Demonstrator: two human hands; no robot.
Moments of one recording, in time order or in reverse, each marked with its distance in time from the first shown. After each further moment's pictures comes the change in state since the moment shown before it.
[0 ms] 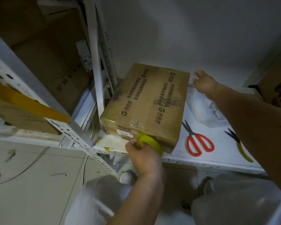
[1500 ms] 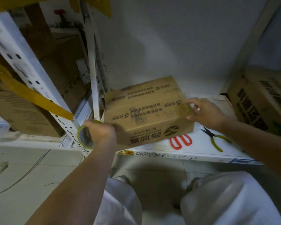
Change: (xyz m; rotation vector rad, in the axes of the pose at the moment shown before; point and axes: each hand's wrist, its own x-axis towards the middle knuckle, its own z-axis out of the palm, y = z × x) left_hand 0.063 0.067 -0.035 0.338 0.137 0.276; right_hand -0.185 0.022 -0.064 -0.203 -0.045 -0.324
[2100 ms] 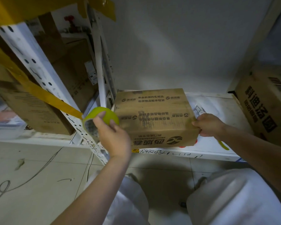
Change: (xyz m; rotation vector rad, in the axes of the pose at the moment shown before) left_hand -0.080 -0.004 -0.038 -0.153 0.036 0.508; right_hand 0.001 0.030 0.037 0.455 -0.076 0.598
